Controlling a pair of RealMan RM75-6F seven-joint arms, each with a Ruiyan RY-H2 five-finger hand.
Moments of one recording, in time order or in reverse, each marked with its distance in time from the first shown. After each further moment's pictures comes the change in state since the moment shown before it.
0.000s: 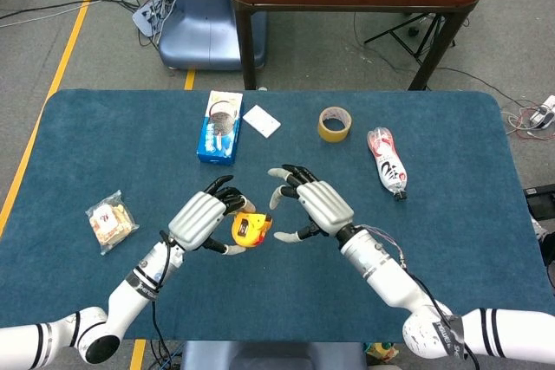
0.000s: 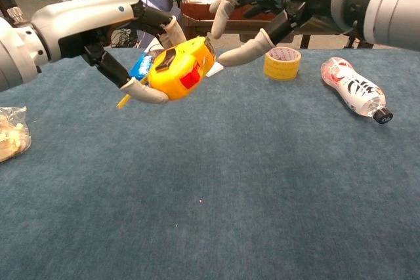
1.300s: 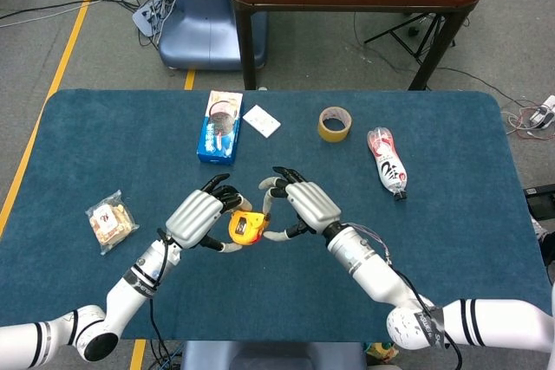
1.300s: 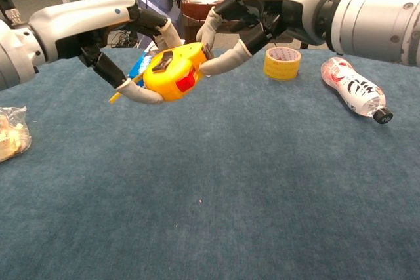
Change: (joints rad) left arm -0.001 0.006 0.009 0.023 -0.003 0.004 -0.017; right arm 0.084 -0.052 -0.022 0.047 0.102 0.007 0.017
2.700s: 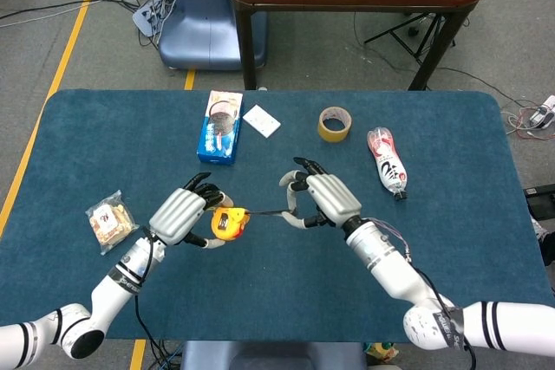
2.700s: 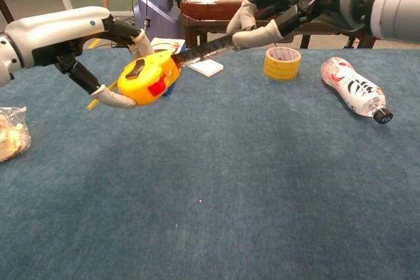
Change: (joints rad) left arm 0.026 0.059 0.042 0.065 0.021 -0.015 -0.060; right arm -0.047 0.114 -0.012 -0.032 -0.029 0.017 0.062
